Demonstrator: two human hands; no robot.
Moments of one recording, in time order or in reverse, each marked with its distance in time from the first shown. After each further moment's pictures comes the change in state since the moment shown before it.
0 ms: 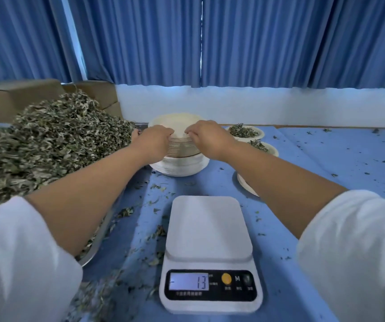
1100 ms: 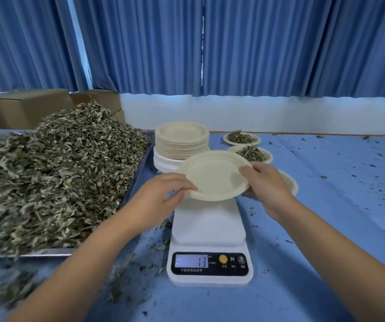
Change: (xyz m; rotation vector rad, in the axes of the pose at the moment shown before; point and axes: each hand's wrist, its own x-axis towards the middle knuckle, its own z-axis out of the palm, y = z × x) left_hand -0.159 0.033 0.003 -0.517 0.172 0.422; right_hand -0.161 0.004 -0.010 1.152 0.259 0.609
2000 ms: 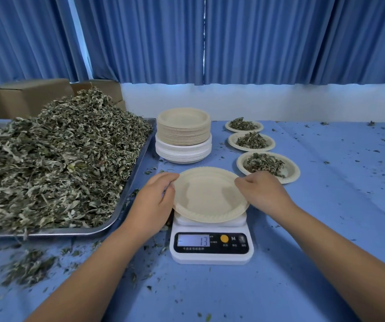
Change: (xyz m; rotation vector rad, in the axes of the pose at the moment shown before) left_hand -0.035 -0.013 0.037 -0.071 0.201 -0.372; right_hand -0.024 0.027 0.003 -0.579 -0.068 -0.078
